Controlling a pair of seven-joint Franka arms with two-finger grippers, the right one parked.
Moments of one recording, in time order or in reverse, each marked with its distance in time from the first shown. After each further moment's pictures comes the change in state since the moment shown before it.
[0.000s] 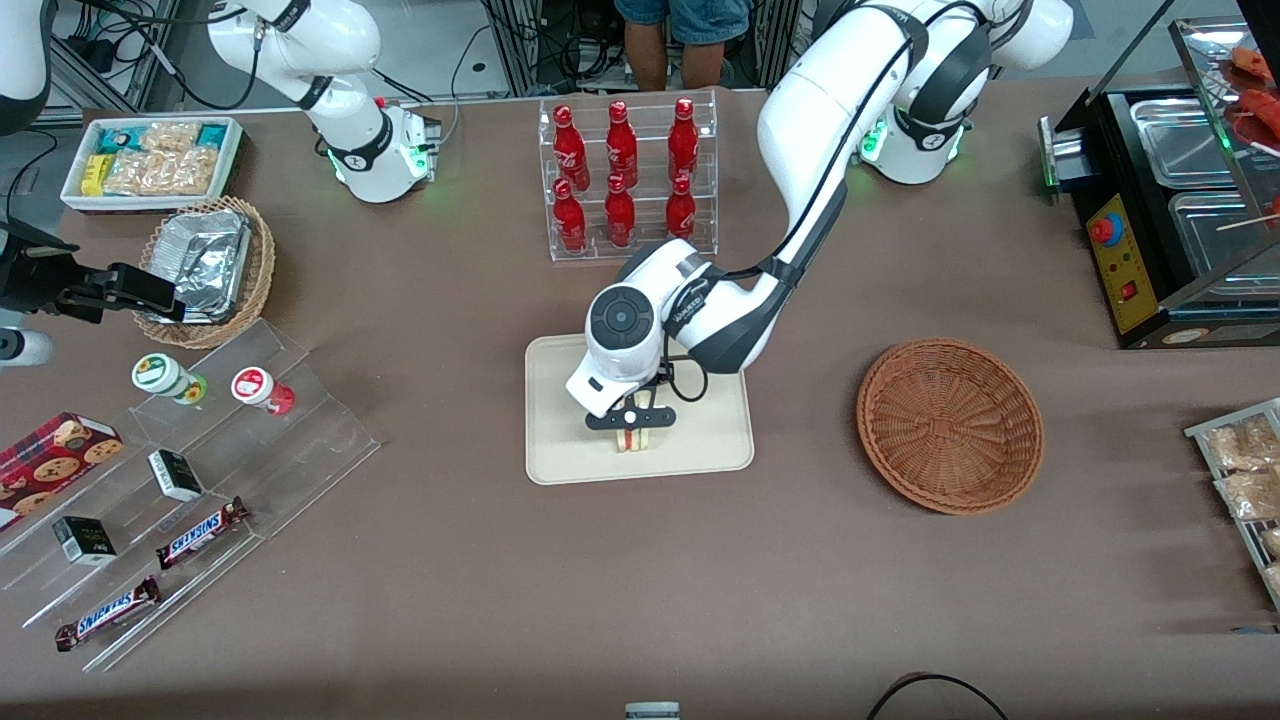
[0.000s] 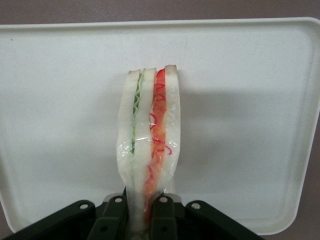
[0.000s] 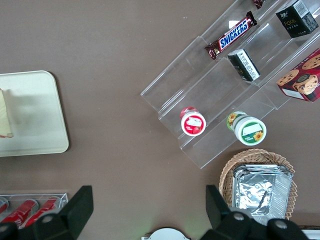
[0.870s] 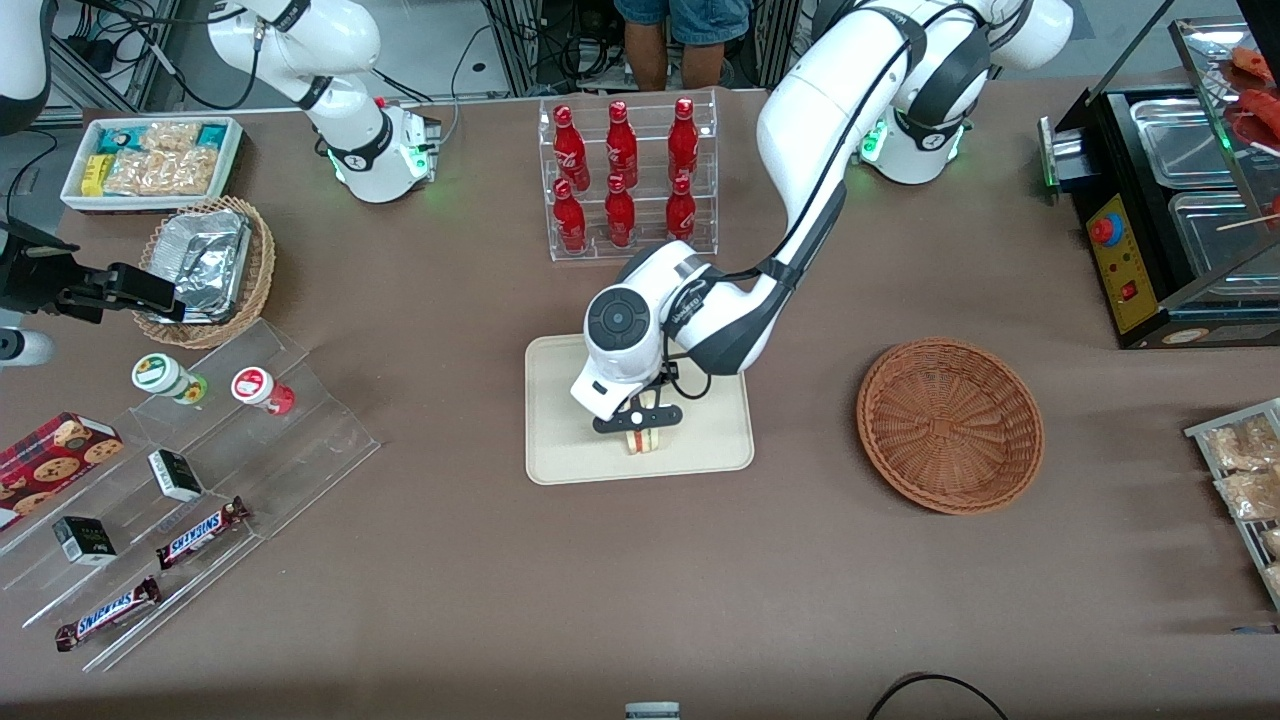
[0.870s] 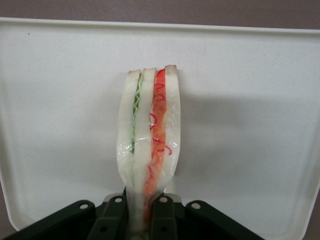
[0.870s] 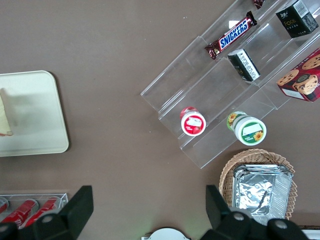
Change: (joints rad) arm 0.000 0.009 0.000 0.000 0.028 -0.005 -0.081
